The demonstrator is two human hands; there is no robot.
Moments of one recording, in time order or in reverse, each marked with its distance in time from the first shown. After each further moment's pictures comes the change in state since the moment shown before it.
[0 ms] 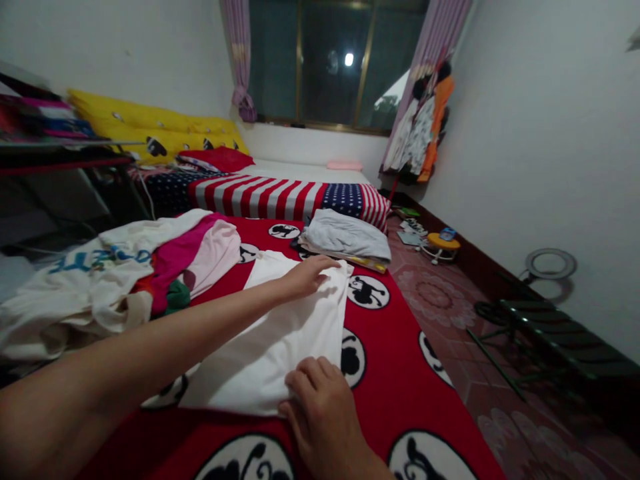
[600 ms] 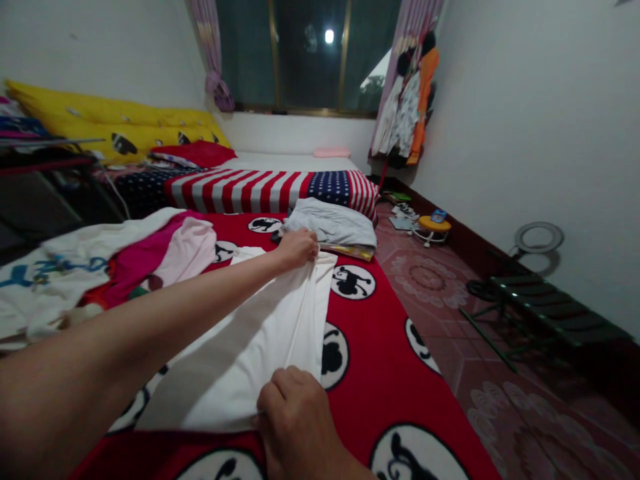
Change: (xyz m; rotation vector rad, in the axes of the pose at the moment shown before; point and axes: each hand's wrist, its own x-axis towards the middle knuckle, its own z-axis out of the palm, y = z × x) left_hand 0.059 -0.020 0.003 0.458 -0.166 -0.071; right_hand -0.003 0.005 0.012 0.035 0.089 -0.103
